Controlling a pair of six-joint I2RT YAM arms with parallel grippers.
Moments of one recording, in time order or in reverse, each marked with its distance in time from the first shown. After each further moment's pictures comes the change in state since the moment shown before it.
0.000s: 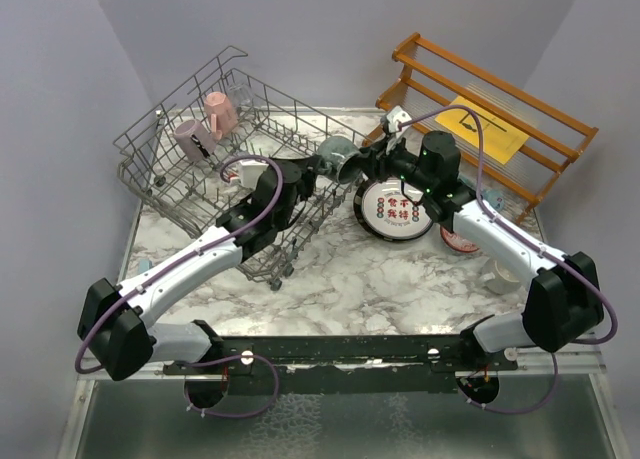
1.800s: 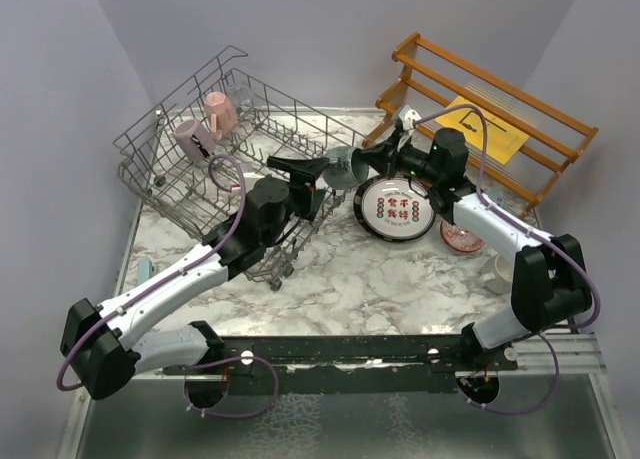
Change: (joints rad) left arm -0.043 -0.111 -0.096 0.025 0.114 -0.060; right arm -0.136 0.100 -0.031 0.172 -0.229 0.064
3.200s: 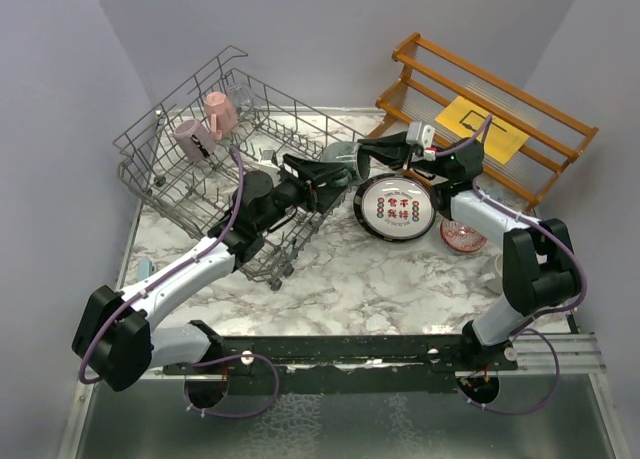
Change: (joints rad) left arm 0.158 0.067 -0.115 0.408 0.551 -0.052; right arm -0.055 0.107 -0.008 0.648 -0.429 -0.076
